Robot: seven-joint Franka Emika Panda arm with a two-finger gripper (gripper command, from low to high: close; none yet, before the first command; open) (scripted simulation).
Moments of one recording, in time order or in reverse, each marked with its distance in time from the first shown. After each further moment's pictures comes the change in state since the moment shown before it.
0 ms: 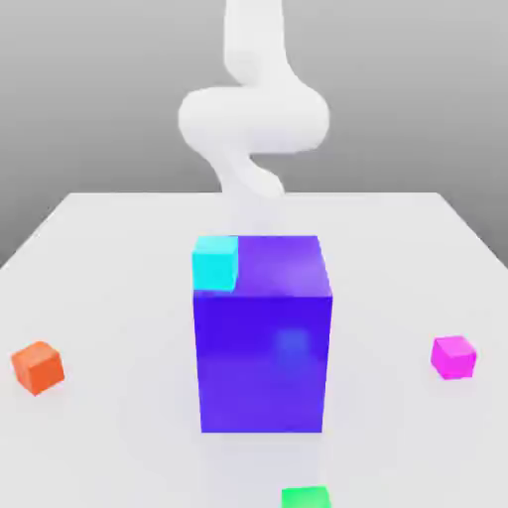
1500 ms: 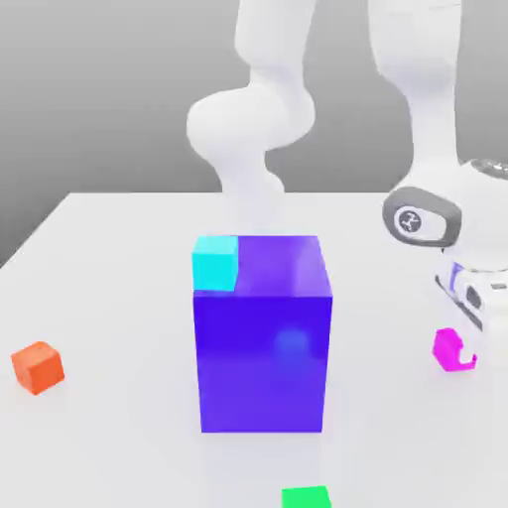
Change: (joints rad) arm 0.664 0.893 0.145 -0.376 -0.122 0.534 -0.673
